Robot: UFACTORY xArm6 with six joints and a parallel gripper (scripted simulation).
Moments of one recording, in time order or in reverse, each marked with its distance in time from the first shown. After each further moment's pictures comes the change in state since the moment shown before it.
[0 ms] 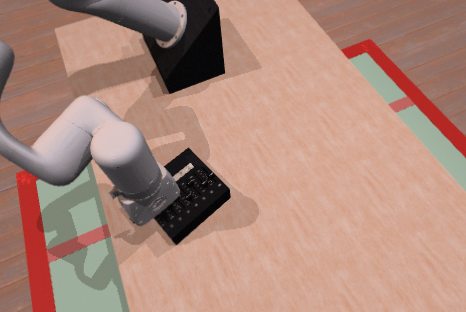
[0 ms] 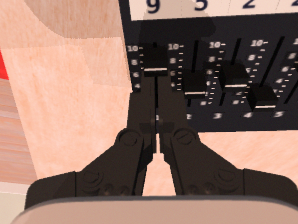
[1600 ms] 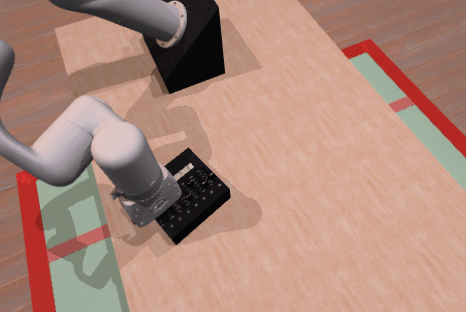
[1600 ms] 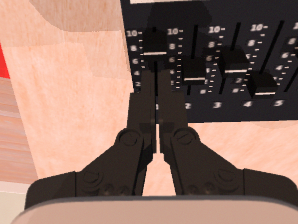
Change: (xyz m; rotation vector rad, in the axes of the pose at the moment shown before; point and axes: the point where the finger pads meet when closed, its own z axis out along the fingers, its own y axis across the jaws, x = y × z) arm -0.006 0.000 -0.006 0.000 0.001 0.000
